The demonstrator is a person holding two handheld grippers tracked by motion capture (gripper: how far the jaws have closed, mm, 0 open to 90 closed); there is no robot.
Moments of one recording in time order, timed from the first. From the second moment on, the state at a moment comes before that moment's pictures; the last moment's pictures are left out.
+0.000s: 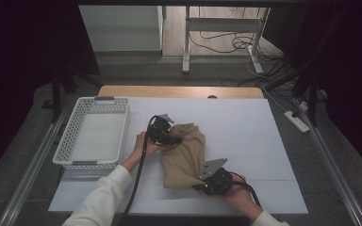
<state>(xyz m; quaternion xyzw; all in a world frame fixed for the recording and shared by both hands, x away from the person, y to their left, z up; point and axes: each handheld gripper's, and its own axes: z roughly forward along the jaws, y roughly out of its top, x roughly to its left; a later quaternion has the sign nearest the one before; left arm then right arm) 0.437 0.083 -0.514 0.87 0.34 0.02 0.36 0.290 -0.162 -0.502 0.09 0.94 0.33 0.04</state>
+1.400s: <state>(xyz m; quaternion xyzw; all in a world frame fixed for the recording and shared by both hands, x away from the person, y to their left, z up) 0.430 0.097 -0.496 0.86 0.32 0.02 0.40 0.285 -0.165 -0.489 0.08 0.93 0.36 0.07</state>
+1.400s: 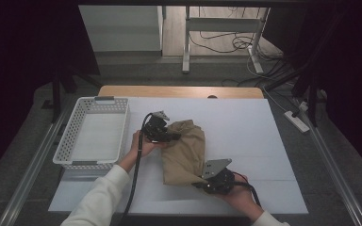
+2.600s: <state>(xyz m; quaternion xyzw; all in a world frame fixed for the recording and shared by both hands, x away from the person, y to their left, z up) 0.419 0.114 -0.467 0.85 0.31 0.04 0.42 0.289 -0.162 -0.469 0.09 0.90 0.41 0.09</state>
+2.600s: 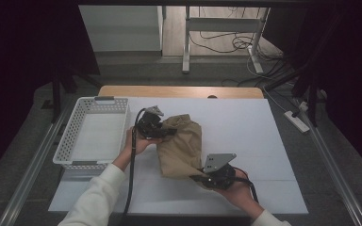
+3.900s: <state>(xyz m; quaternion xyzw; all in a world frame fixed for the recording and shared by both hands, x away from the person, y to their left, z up) 0.405 0.147 -0.426 0.83 0.31 0.06 0.46 0.292 -0.141 -0.434 0.07 0.89 0.45 0.10</state>
